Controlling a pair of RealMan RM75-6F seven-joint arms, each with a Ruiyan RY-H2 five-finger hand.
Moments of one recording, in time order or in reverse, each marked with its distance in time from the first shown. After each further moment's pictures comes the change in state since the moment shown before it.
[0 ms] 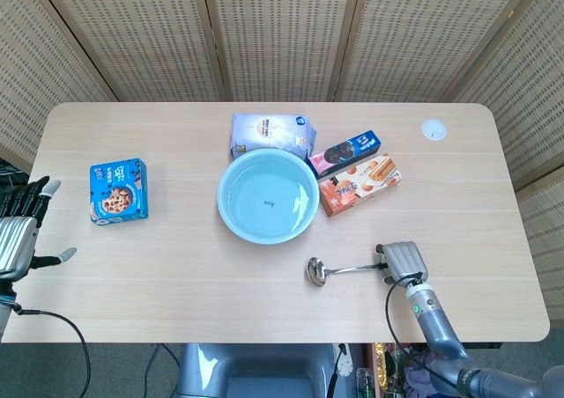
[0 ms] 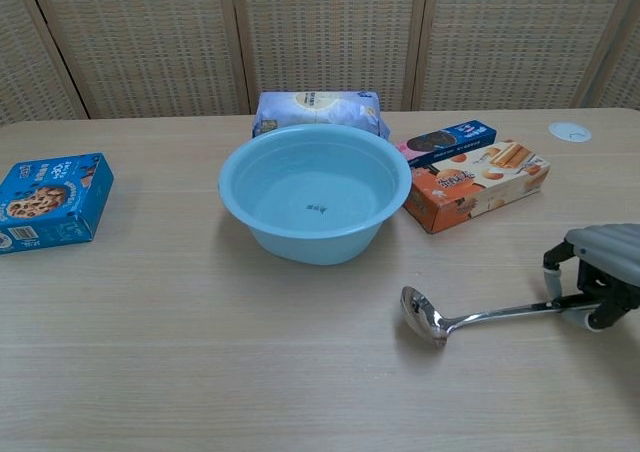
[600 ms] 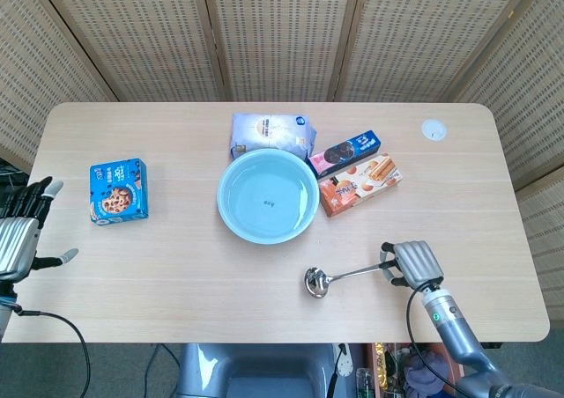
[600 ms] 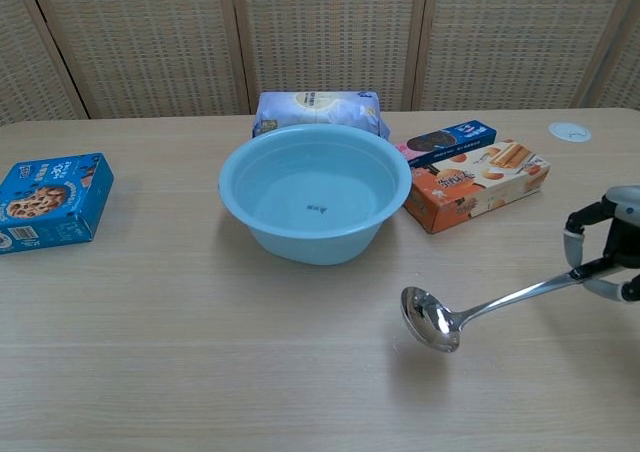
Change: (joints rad) left arm -0.001 0.001 0.005 -0.002 0.012 0.001 -0.004; right arm -0.047 0.182 -0.017 -0.195 -0.161 0.089 0.209
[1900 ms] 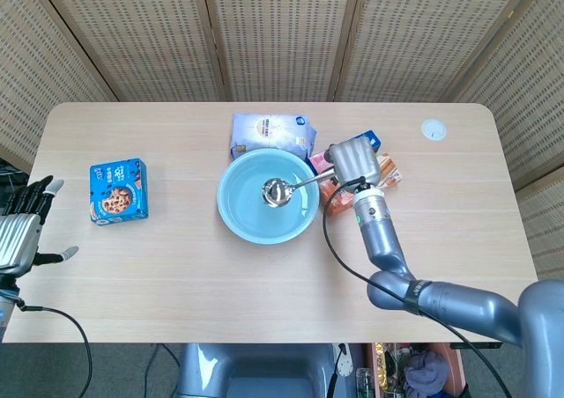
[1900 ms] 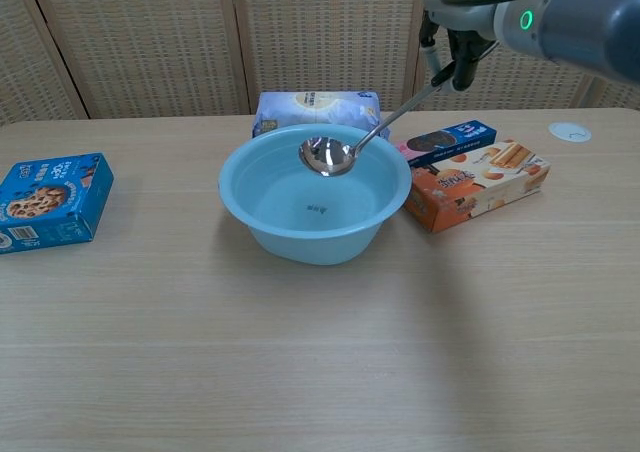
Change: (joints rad) left arm -0.027 -0.009 -0.012 0.025 -0.065 -0.057 -0.001; right arm 0.664 -0.075 0.290 -0.008 0.834 0.009 -0.918
